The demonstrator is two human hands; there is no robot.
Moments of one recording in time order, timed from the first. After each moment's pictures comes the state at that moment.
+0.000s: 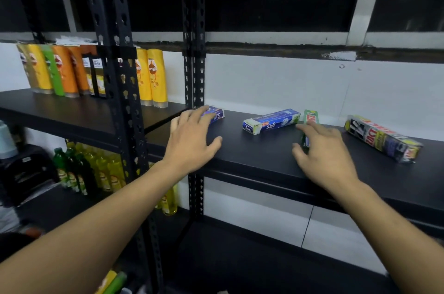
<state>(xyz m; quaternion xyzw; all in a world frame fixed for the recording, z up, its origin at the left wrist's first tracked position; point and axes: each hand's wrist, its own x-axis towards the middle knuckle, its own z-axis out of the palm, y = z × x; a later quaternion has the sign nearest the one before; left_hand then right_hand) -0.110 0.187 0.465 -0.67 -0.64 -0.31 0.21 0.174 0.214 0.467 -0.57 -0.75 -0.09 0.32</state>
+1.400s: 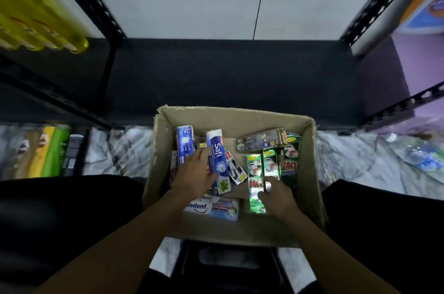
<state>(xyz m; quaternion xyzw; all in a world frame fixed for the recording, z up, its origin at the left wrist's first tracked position) 0.042 0.046 -0.021 -0.70 -0.64 0.02 -0.31 0.275 -0.014 -0.041 -0.75 -0.46 0.48 0.00</state>
